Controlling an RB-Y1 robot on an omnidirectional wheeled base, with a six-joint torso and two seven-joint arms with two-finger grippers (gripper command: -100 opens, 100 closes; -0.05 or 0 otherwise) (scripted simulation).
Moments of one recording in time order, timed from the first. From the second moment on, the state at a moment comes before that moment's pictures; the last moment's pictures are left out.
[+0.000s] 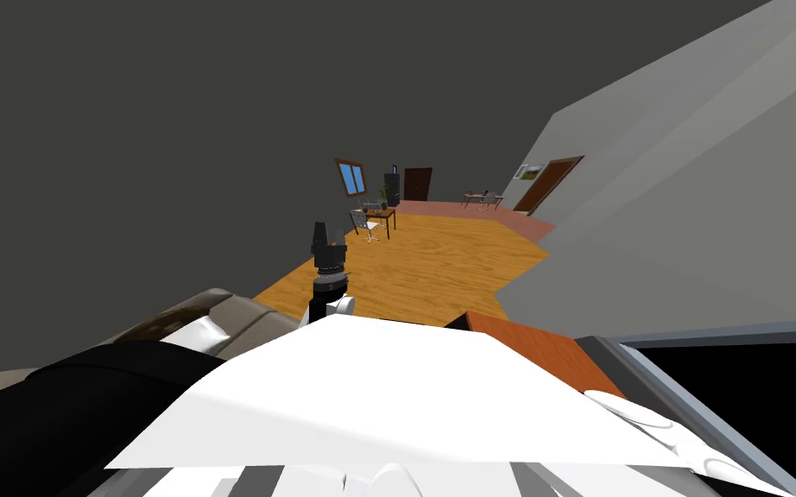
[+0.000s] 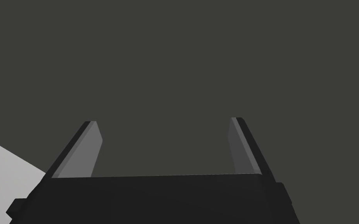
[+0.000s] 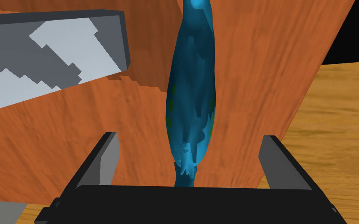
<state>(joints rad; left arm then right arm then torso) 0.47 0.00 -0.06 -2.33 -0.07 -0.61 -0.11 0.20 -1.23 1.10 -1.06 0.47 -0.17 -0.38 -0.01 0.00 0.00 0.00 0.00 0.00</state>
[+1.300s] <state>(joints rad) 0.47 0.00 -0.06 -2.33 -0.07 -0.61 -0.11 0.19 -1.22 1.07 -0.98 0.49 -0.25 -0.35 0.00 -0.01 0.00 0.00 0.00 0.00</state>
